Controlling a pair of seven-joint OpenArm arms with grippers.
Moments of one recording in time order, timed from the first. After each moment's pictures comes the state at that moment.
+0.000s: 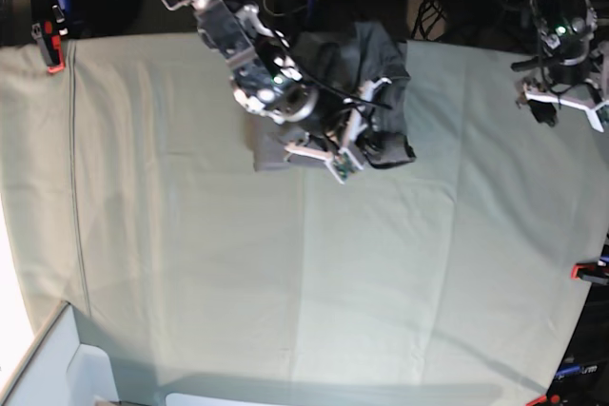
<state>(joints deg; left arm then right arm) 24.6 -7.1 -24.0 102.7 -9.1 13.8 31.0 0.1 -4.7 -27.3 69.5 3.4 17.6 -15.8</state>
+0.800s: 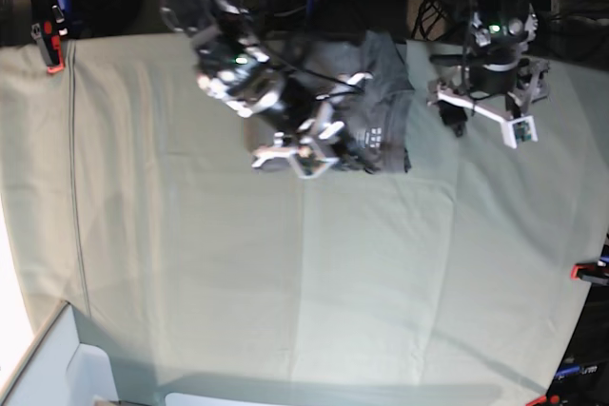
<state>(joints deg) 24.2 -5.5 -5.0 105.3 -9.1 13.6 30.8 -7.1 4.5 -26.4 86.2 3.6 17.8 -8.1</state>
